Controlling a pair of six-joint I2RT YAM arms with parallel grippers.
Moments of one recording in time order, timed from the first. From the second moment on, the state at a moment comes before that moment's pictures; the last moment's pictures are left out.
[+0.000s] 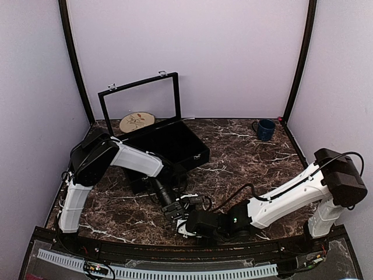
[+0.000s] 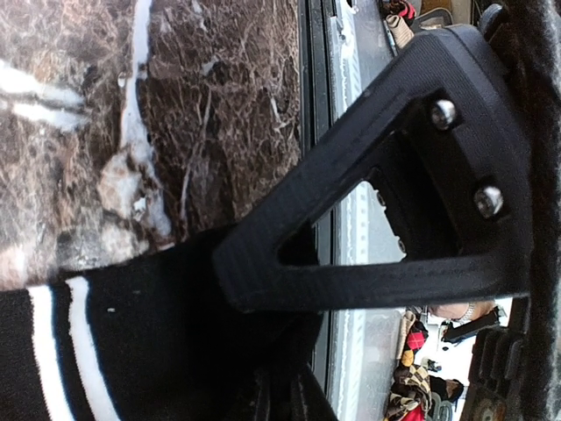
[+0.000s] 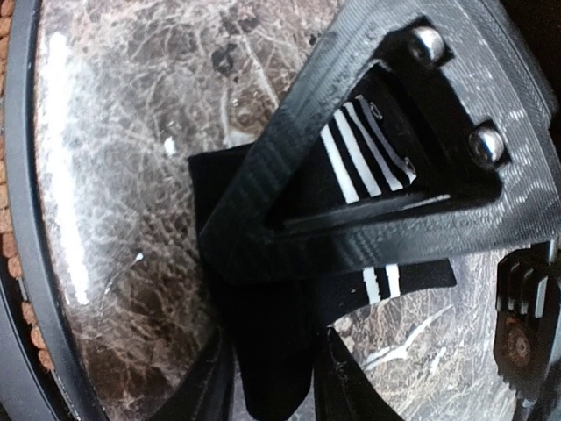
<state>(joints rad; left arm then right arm) -0.89 2.25 1.42 -0.96 1.10 0.49 1.49 1.76 0.91 -0.21 0.40 -0.18</state>
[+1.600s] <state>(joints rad) -0.83 2.00 1.23 -0.80 0.79 0.35 1.43 1.77 0.95 -0.26 0.18 -0.12</state>
